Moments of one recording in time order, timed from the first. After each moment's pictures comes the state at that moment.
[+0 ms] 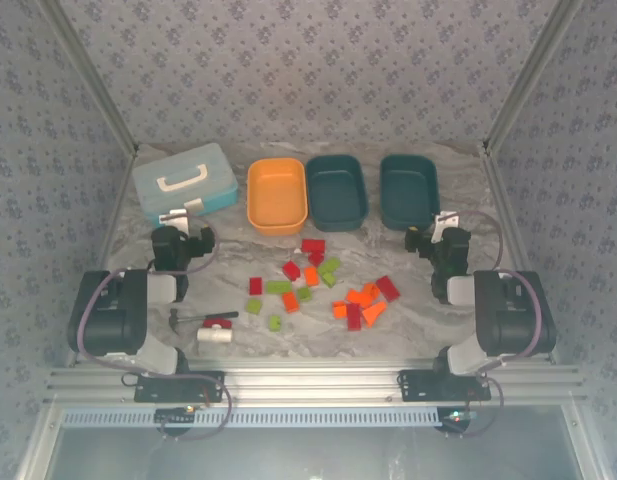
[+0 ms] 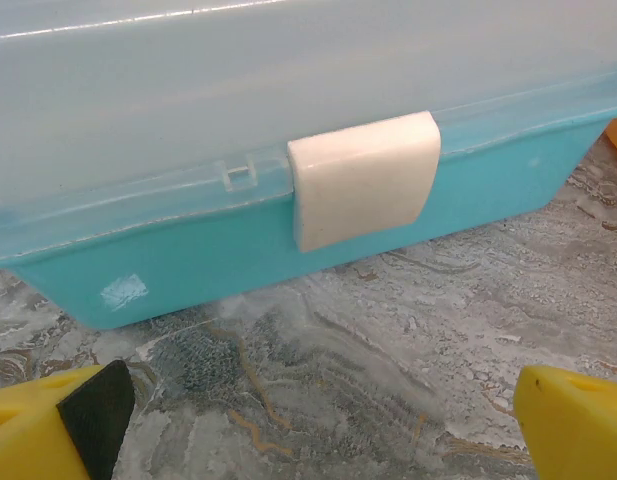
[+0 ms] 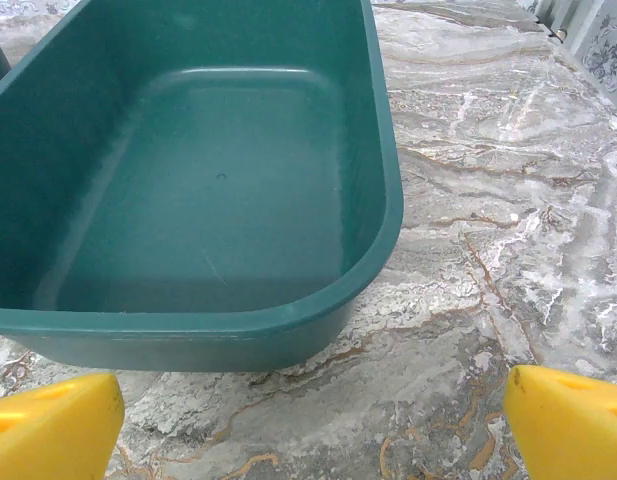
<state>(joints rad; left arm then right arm) 0.01 1.53 0.40 0.72 -0.07 -0.03 -0.03 1.51 0.37 0.73 0.04 0.00</state>
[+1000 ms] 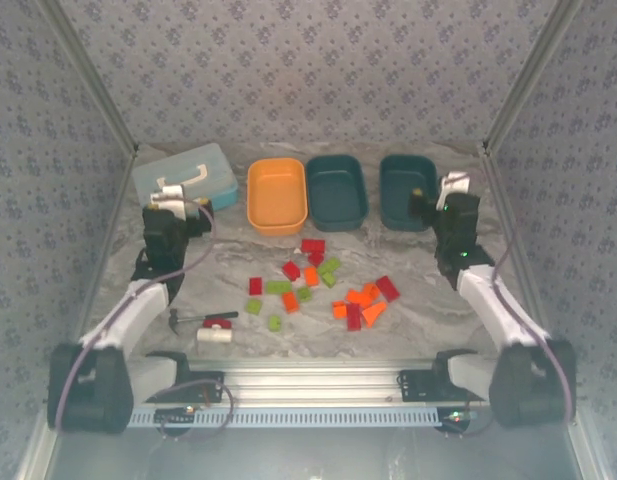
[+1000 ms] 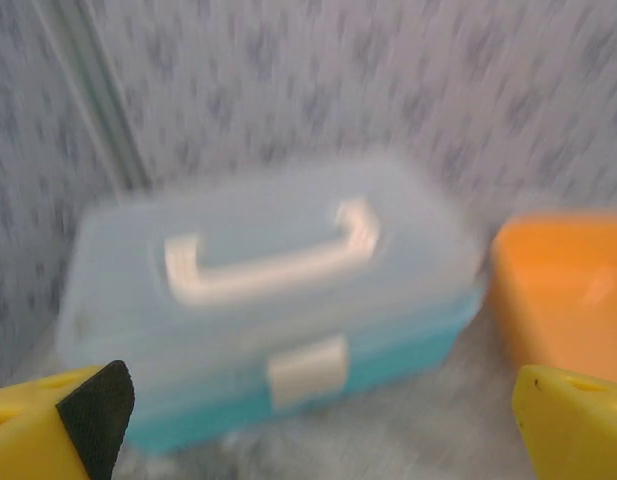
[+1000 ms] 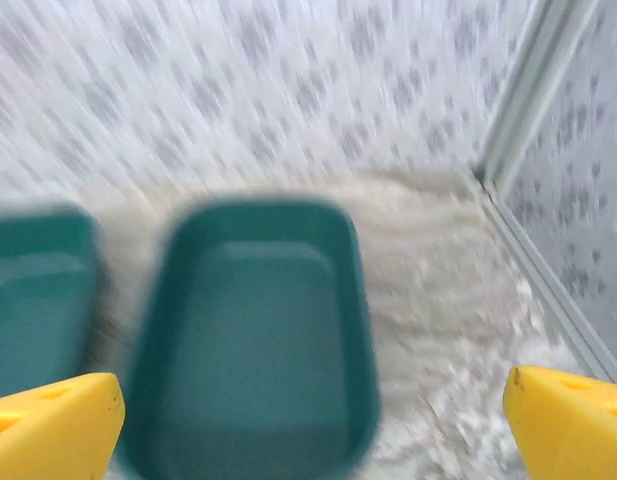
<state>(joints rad) -0.15 1.05 0.64 0.22 -0.22 -0.08 0.12 1.08 0.81 0.01 0.21 0.09</state>
